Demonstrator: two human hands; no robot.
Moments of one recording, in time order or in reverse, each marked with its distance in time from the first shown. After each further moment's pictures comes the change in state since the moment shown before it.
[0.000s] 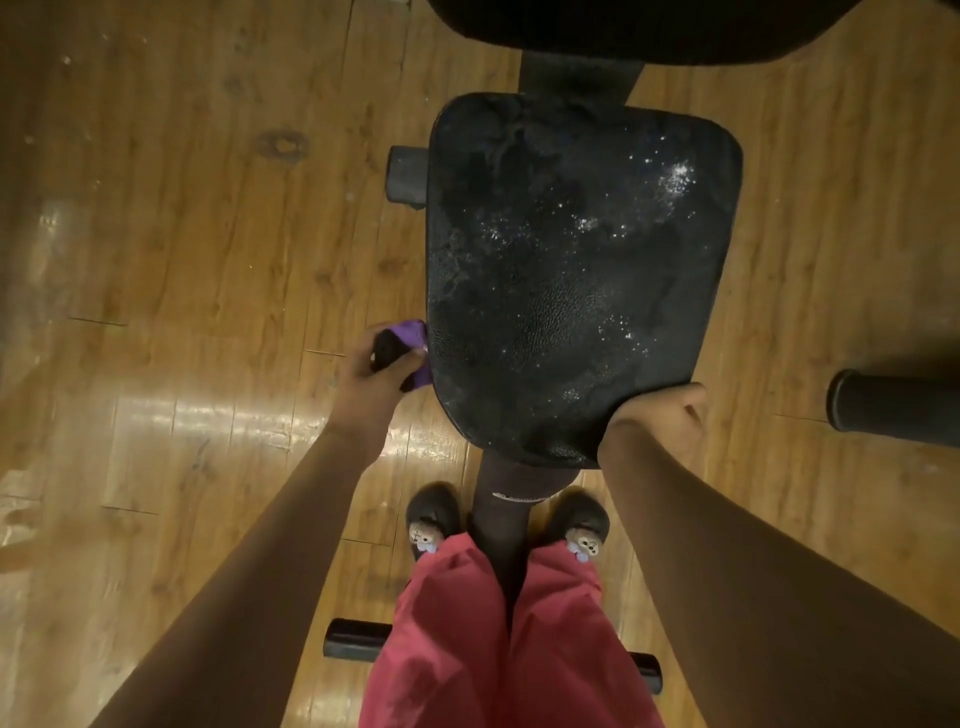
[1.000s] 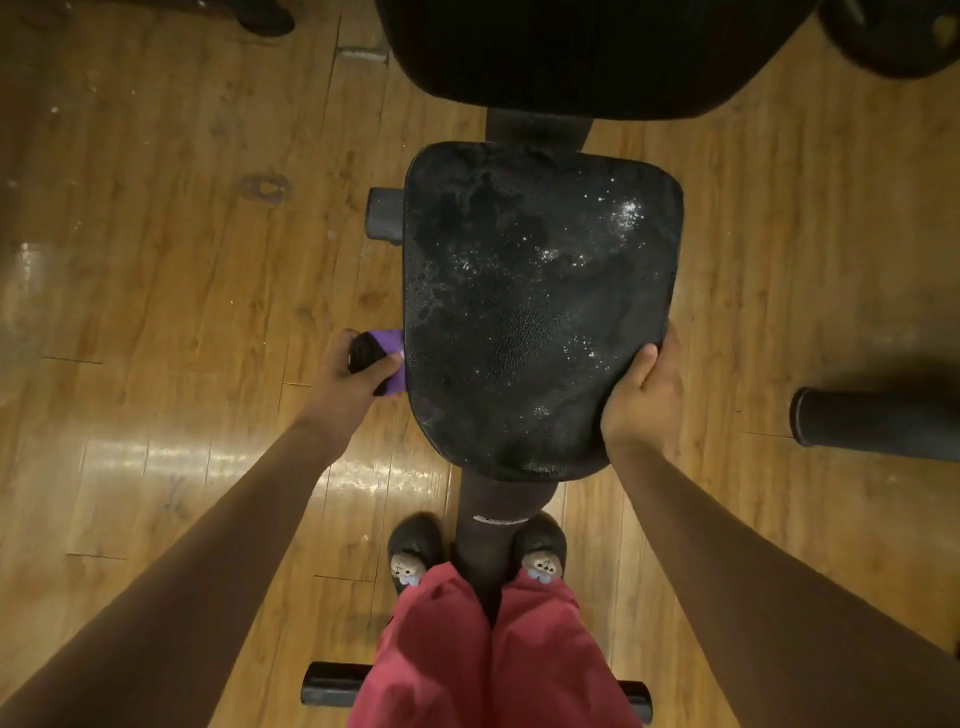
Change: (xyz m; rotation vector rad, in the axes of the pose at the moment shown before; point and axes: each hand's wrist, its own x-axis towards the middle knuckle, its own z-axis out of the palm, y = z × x) left_hand 0.019 0.012 -0.011 0.186 -0.086 0.025; right_hand 0.017 -0.018 -0.014 -0.276 -0.255 -0.830
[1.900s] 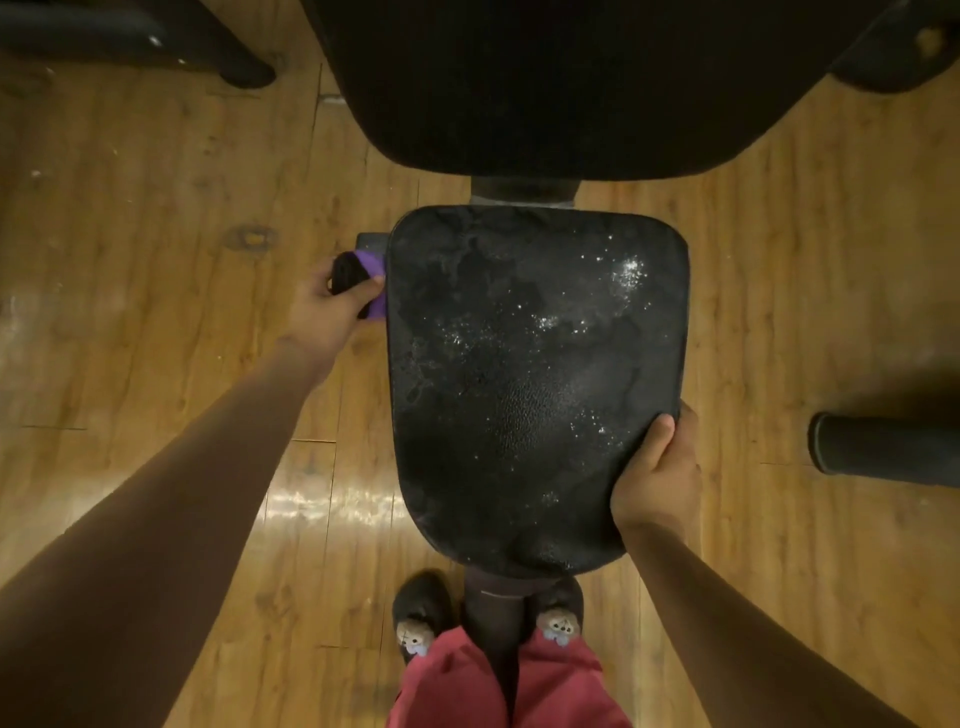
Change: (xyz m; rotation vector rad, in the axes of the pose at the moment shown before) left_hand 0.112 0.097 0.014 0.002 0.075 0.133; right_hand 0.009 0.009 0.012 -0.004 -0.007 0.067
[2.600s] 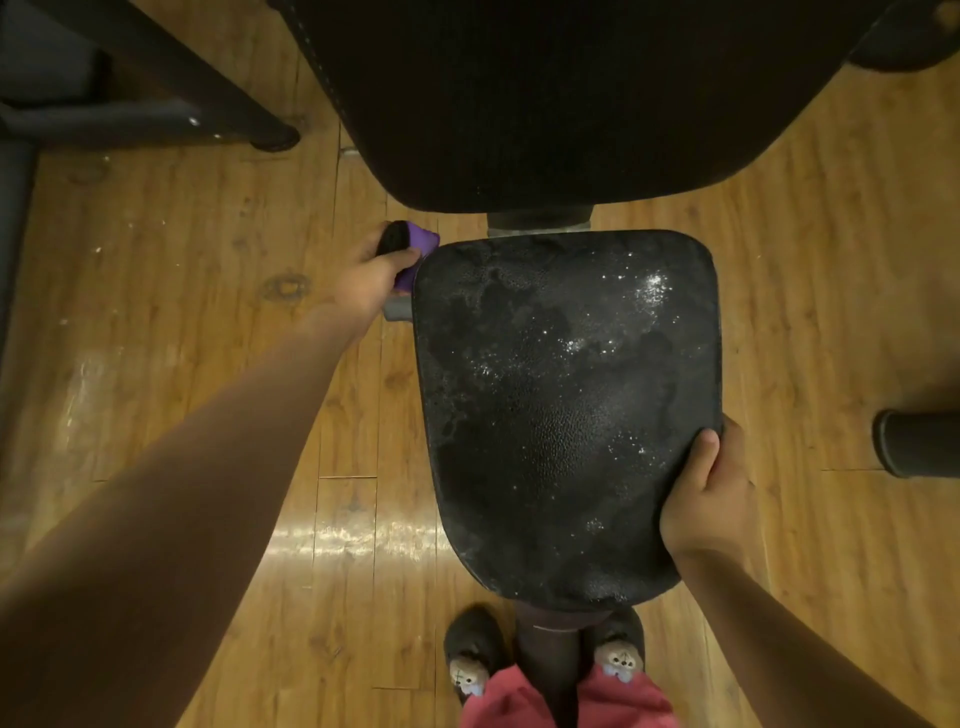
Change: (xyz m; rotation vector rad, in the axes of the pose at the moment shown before) left_hand 0.043 0.054 0.017 0.150 -0.153 -0.004; right_hand 0.000 0.004 0.002 0.032 0.042 -0.031
